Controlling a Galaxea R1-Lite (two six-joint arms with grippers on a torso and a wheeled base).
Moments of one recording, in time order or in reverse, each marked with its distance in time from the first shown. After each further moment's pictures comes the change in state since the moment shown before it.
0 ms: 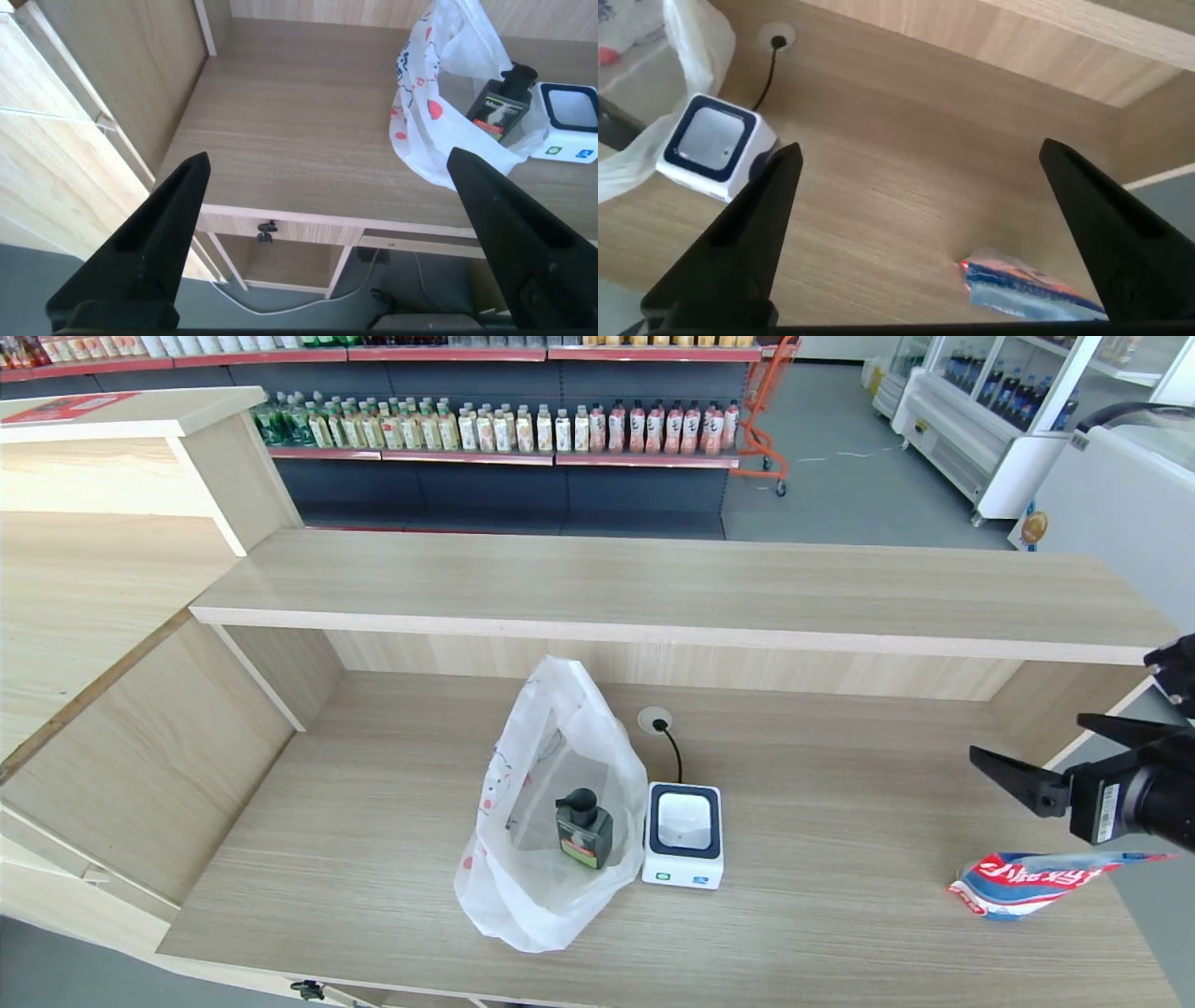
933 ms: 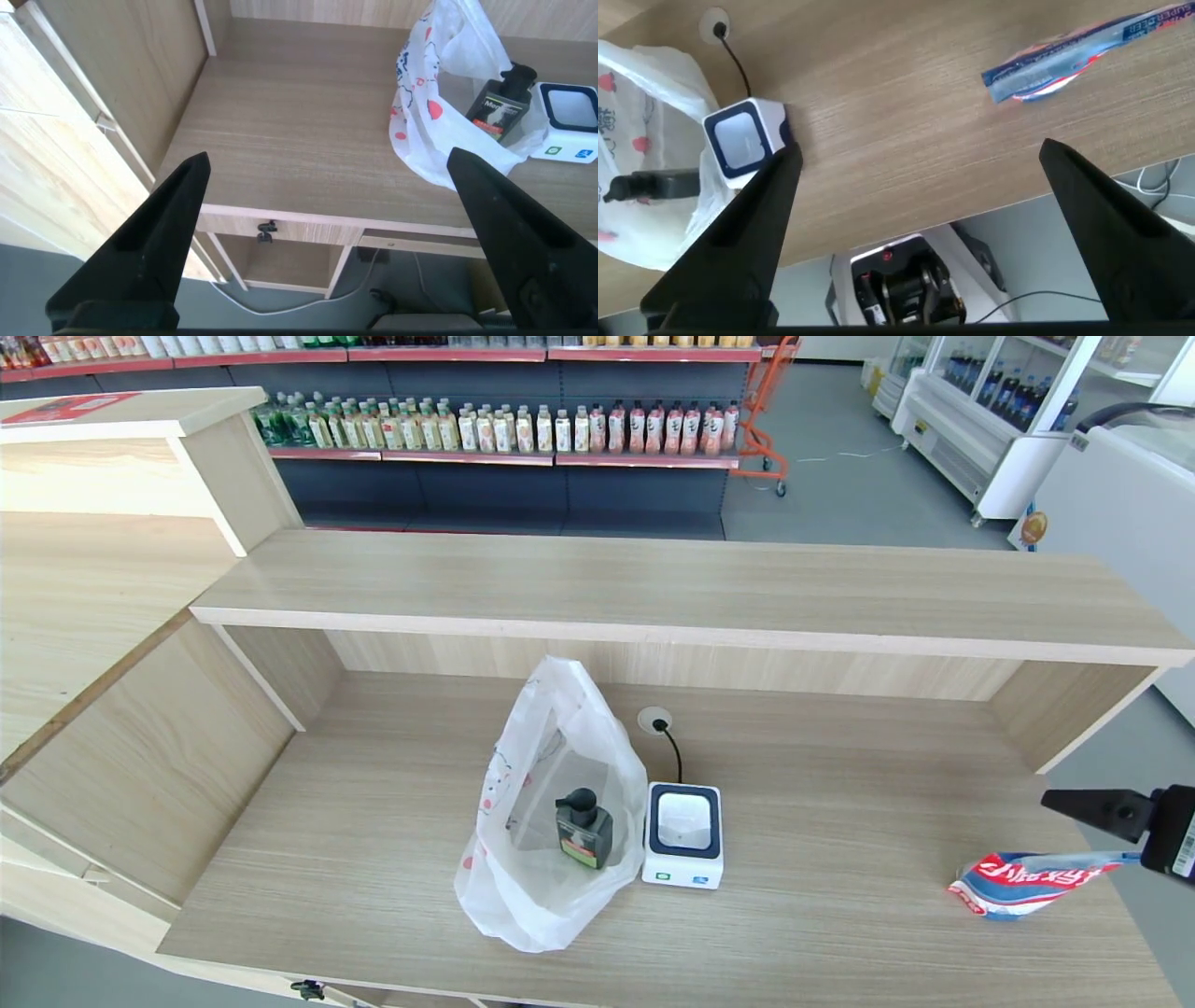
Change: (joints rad) left arm 0.000 0.000 0.000 0.000 0.000 0.000; right arm 0.145 -0.164 -0.192 0.693 -0.282 0.748
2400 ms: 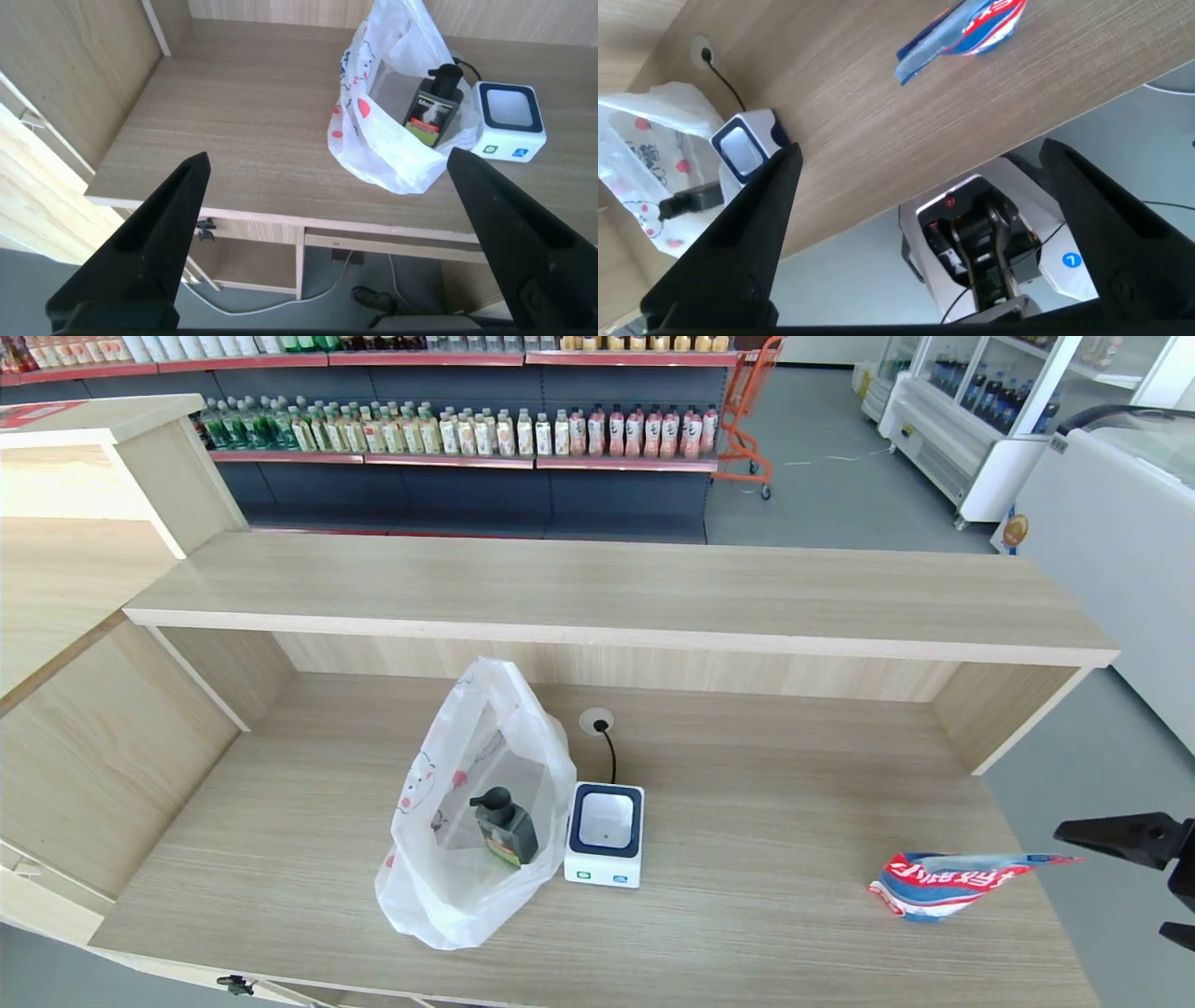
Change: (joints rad) left arm 0.000 0.000 0.000 0.000 0.001 0.000; right arm 0.027 -0.037 -0.027 0.188 0.071 0.334
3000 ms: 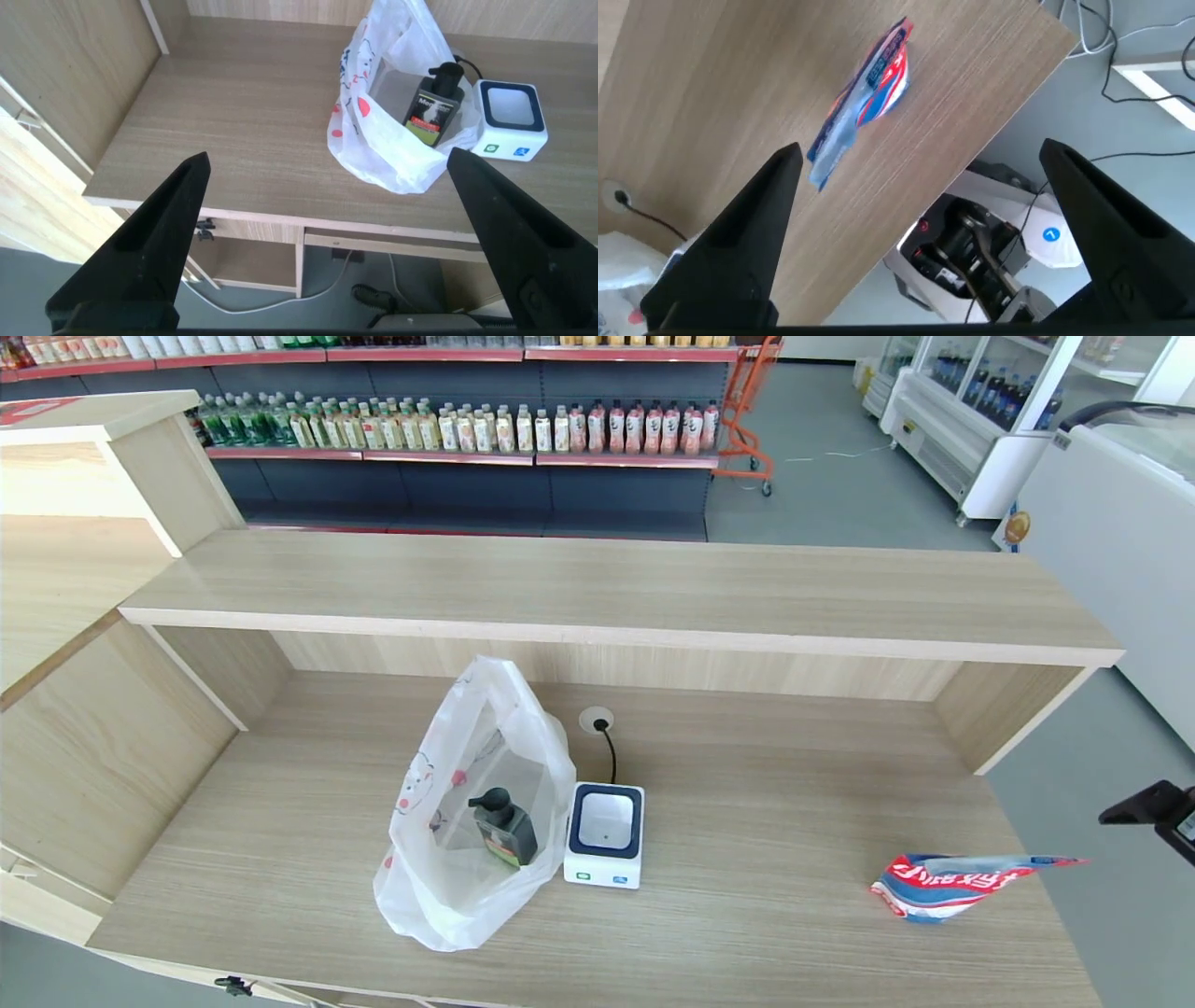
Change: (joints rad) left arm 0.000 0.000 0.000 0.000 0.000 0.000; right arm -0.233 0.218 -0.137 0.124 -0.134 0.095
